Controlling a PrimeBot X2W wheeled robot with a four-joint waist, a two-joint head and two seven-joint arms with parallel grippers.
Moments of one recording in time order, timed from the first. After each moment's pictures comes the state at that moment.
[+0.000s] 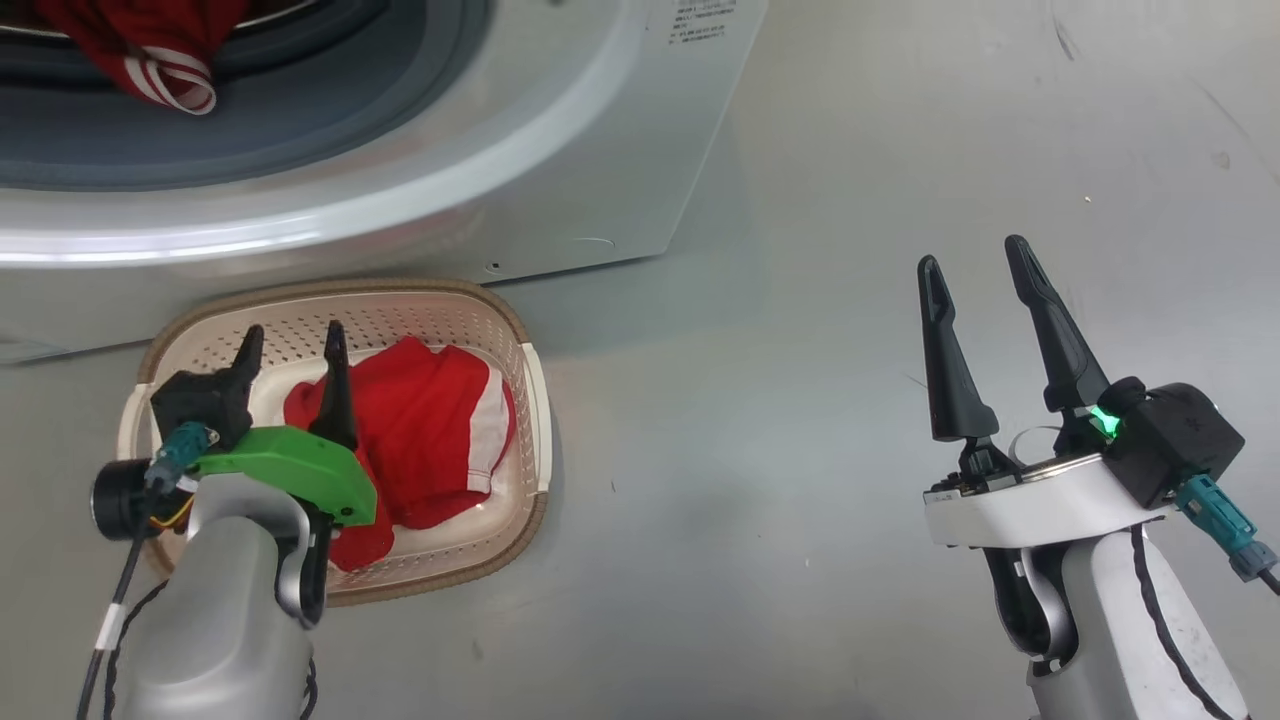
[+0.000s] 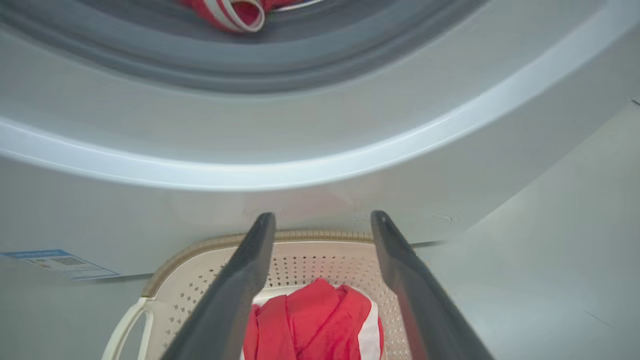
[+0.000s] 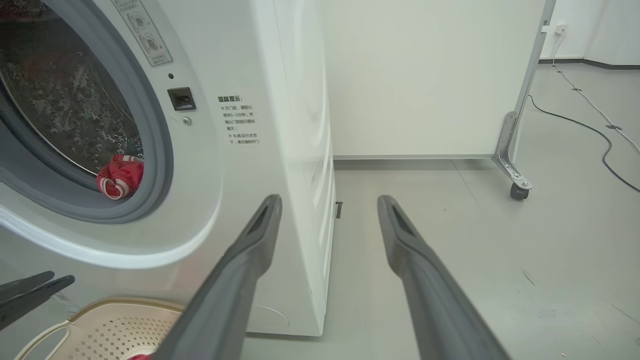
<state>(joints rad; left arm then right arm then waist) -0.49 0.04 -0.12 0.70 -0.32 -0.02 -0.26 -0.17 -0.04 0.18 -0.04 0.27 0.09 -0.26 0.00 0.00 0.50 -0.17</state>
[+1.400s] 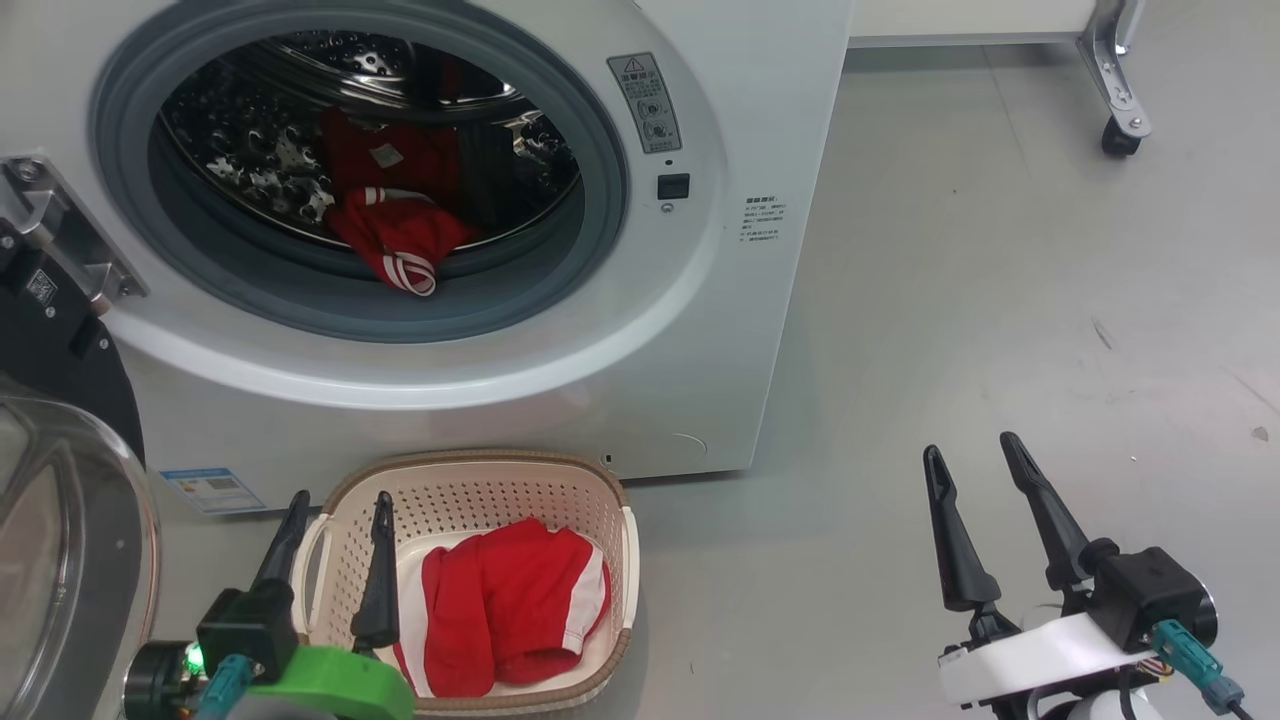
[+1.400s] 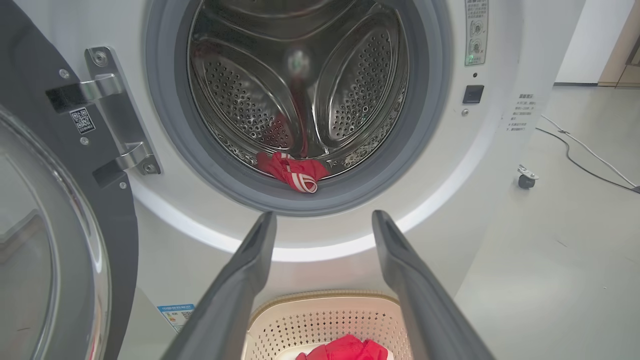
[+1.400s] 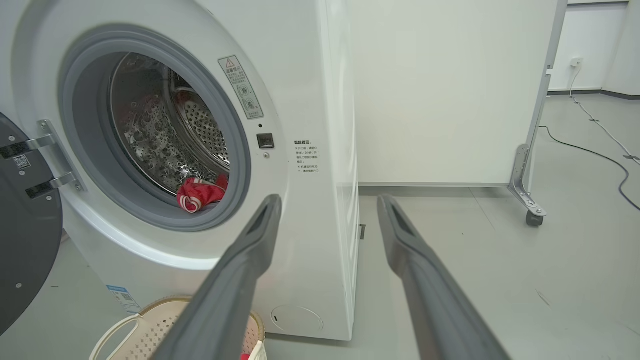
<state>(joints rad) -0.02 0.04 -0.13 0.21 -0.25 0.00 -0.26 0.08 -0.04 0.16 0.00 0.25 0.08 -0.26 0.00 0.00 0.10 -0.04</state>
